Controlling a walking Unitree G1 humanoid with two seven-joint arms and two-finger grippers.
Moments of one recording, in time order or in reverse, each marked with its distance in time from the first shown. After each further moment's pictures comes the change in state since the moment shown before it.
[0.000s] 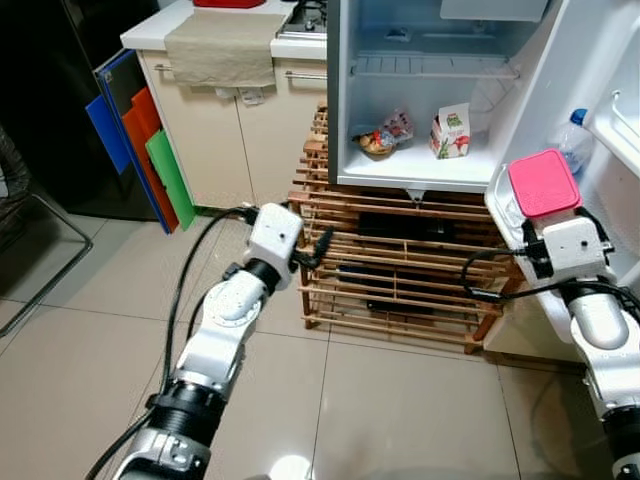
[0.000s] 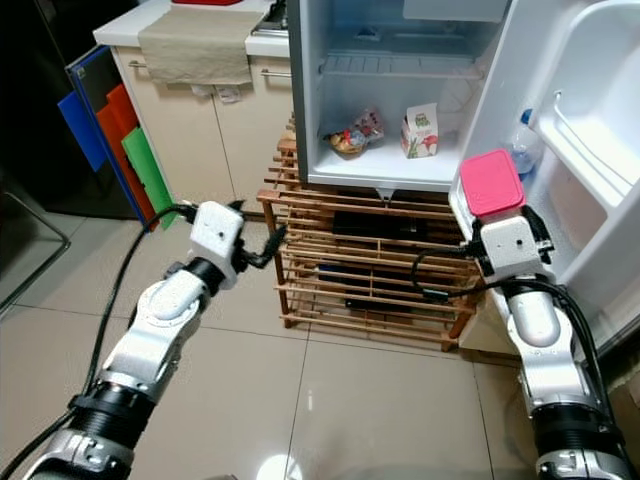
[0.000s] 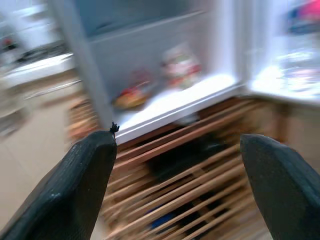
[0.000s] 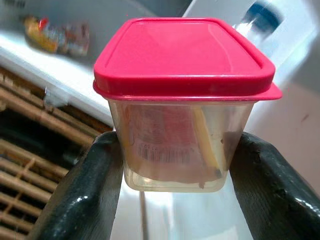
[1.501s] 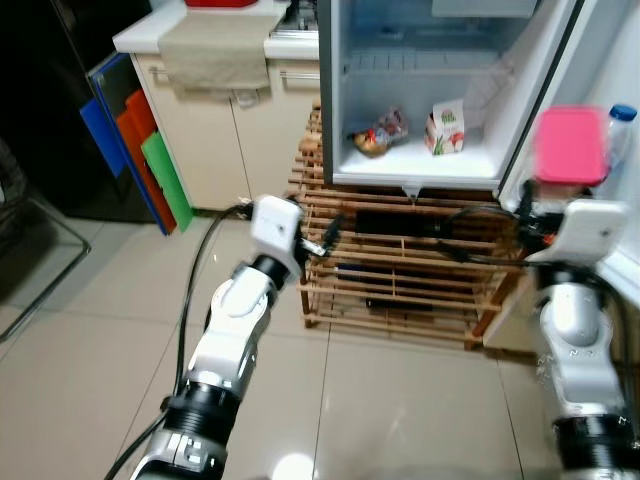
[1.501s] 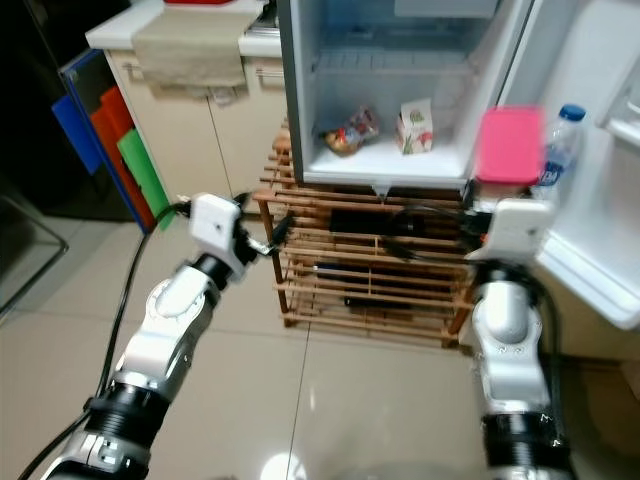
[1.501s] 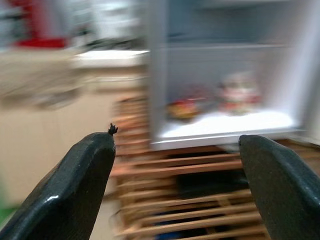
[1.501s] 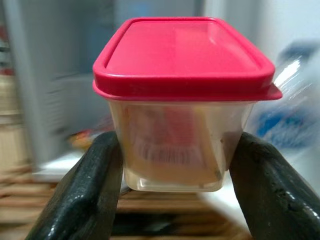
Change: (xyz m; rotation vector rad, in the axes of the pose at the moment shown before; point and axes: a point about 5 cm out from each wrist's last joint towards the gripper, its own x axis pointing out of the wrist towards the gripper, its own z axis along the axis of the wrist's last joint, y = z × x) left arm -0.011 0.039 0.001 -0.205 -0.007 0.410; right arm -0.013 0.051 0.061 0.597 -0.171 -0.070
